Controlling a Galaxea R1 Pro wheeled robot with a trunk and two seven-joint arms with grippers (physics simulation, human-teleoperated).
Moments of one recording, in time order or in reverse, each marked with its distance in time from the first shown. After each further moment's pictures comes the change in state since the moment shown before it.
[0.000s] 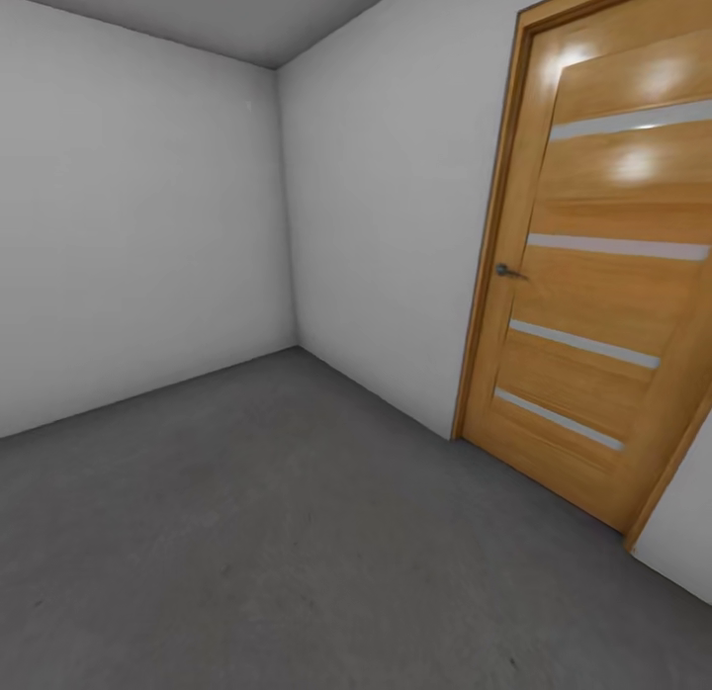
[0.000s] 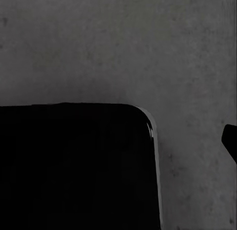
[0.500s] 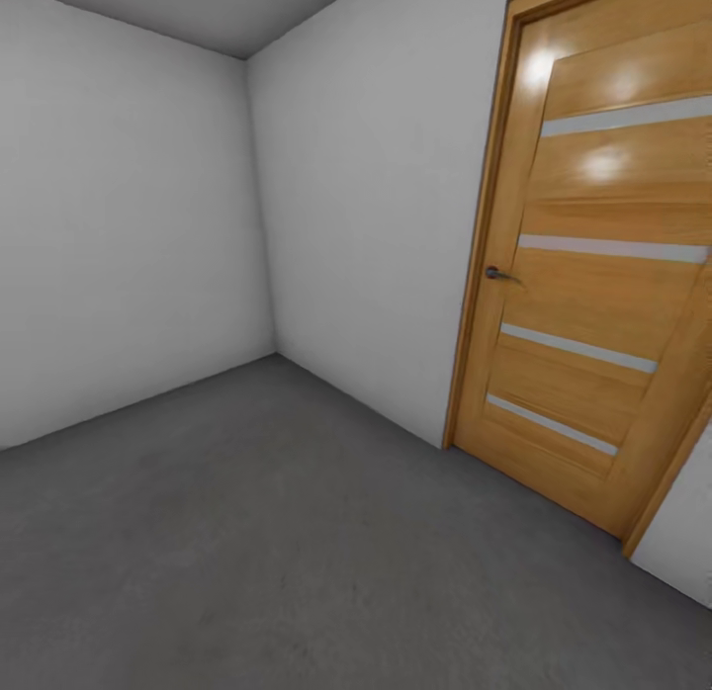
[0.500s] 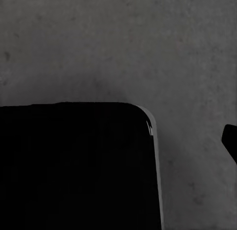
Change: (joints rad) left arm -0.001 0.000 -0.007 -0.001 0.000 0.035 0.001; right arm 0.000 0.000 0.001 0.001 -0.018 0.005 0.008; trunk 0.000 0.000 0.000
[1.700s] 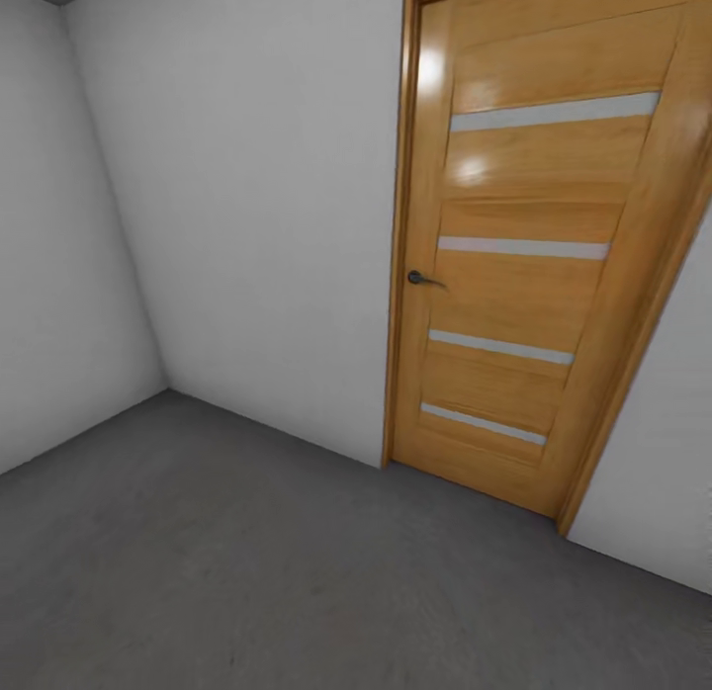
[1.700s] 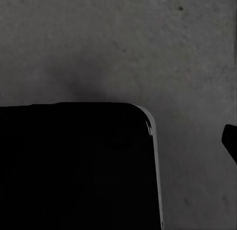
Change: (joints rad) left arm 0.000 0.000 0.000 0.001 0.000 -0.002 0.000; right arm 0.000 -0.001 -0.001 0.000 0.000 0.000 0.000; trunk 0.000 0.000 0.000
